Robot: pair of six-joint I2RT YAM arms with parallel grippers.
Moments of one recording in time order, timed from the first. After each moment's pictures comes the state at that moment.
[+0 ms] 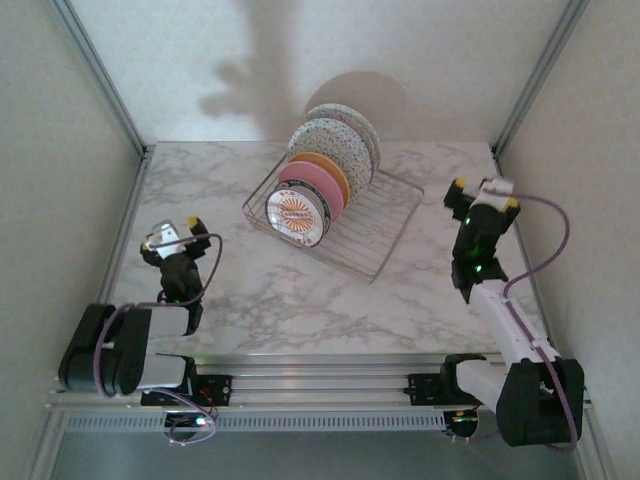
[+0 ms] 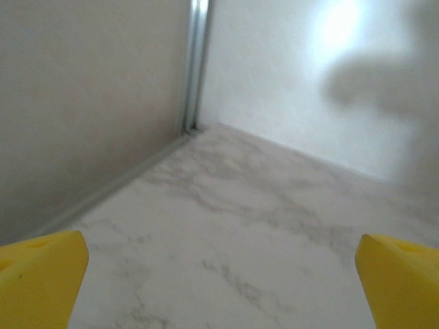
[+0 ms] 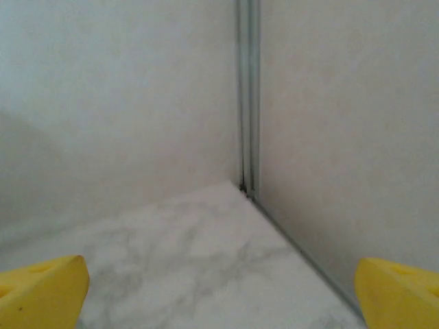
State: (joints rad) left arm -0.06 1.30 0.19 1.14 -0.54 -0.18; right arm 0.09 1.07 0.71 0.30 0.49 0.12
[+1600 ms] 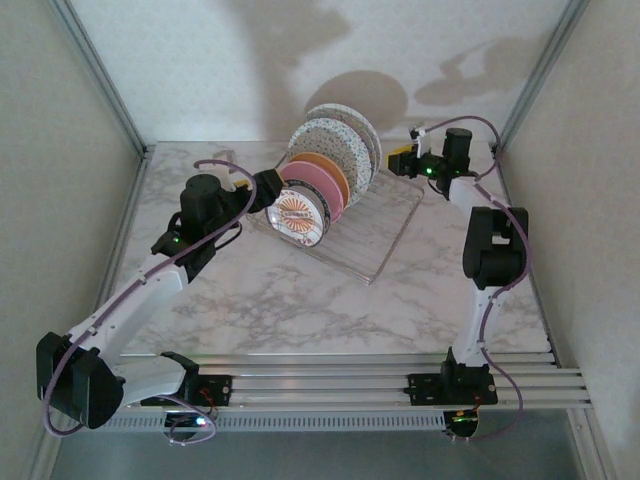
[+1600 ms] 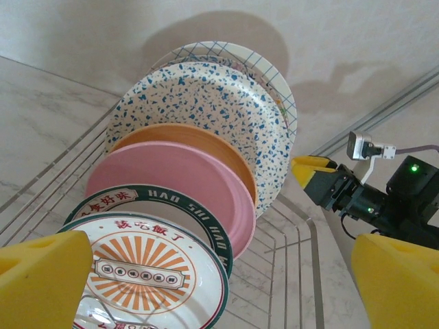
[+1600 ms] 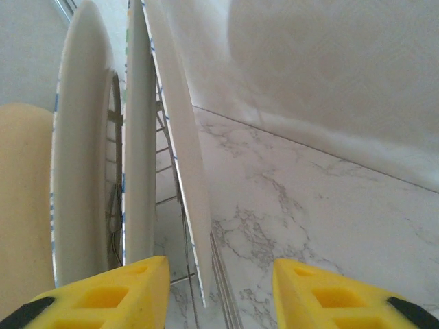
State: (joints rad) left arm -0.38 1.19 0.98 -0.02 0.05 -0.66; right arm 0.02 2.10 1.57 0.09 -0.87 -0.10
